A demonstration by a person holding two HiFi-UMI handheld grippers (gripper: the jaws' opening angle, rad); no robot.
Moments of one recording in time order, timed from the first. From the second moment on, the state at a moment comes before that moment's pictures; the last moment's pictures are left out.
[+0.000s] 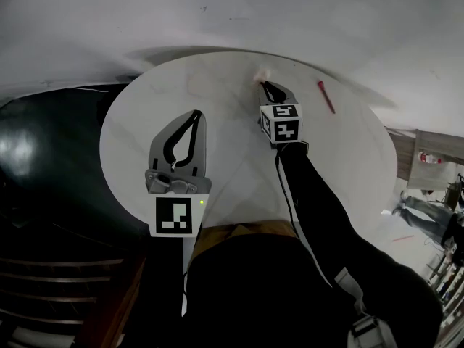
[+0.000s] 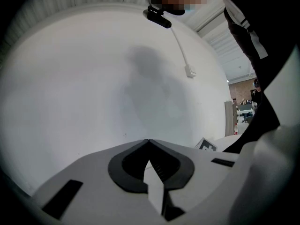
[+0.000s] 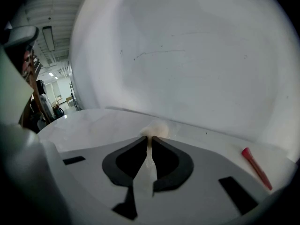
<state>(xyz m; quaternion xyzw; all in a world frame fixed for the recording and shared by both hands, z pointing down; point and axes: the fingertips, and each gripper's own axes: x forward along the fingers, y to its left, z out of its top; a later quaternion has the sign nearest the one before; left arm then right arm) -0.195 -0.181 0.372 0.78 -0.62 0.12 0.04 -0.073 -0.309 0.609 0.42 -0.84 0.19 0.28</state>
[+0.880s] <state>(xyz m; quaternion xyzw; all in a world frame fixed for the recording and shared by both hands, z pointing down) -0.169 -0.122 0.346 0.82 -0.56 0.09 0.00 -0.079 -0.160 0.555 0.35 -0.88 0.16 0.28</state>
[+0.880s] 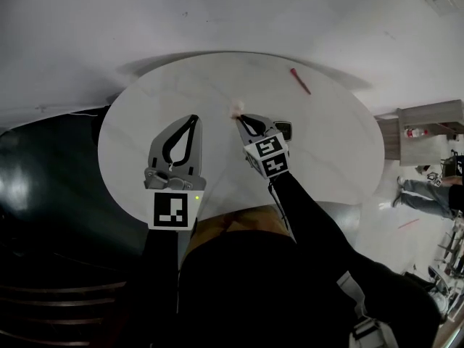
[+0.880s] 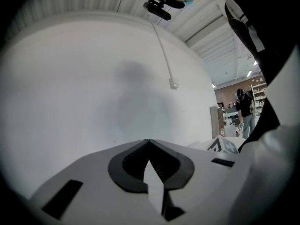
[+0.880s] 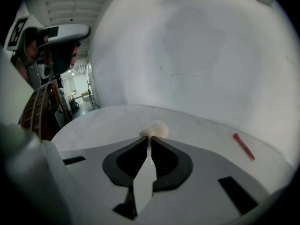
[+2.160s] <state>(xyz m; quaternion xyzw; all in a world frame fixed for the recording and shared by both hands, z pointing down) -0.144 -0.089 0.361 0.85 -0.52 0.10 0.01 -0.038 -0.126 0.603 0.34 -0.87 0.10 0.35</state>
